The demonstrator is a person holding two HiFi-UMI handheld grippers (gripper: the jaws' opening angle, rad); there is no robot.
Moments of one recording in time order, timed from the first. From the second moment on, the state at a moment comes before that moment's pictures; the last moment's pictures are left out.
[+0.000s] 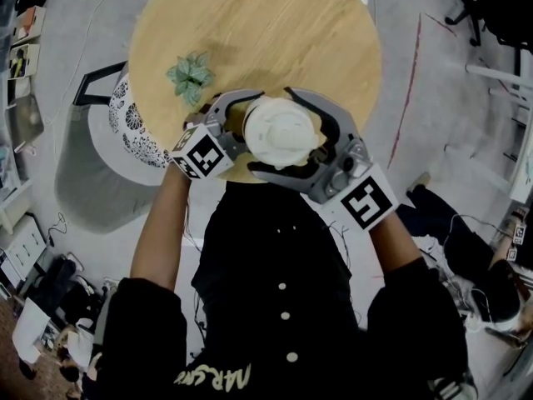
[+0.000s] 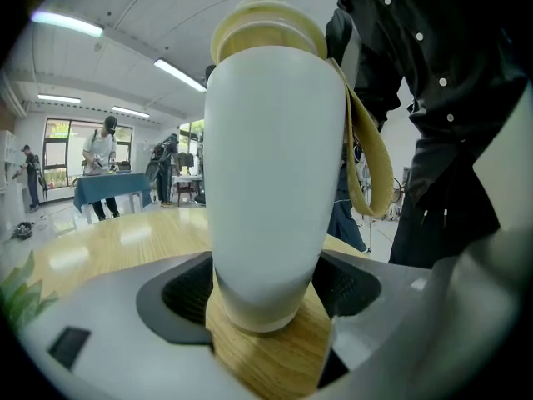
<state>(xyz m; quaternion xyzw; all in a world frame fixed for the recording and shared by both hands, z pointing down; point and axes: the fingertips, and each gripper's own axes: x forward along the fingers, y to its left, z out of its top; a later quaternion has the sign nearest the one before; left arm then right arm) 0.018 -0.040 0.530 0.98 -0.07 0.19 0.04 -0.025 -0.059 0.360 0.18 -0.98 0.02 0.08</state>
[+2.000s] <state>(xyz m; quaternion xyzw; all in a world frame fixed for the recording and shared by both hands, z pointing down) -0.155 -0.010 0.162 0.81 -0.58 0.06 0.01 0.135 -0.038 0.153 0.48 -0.87 -0.03 0.00</state>
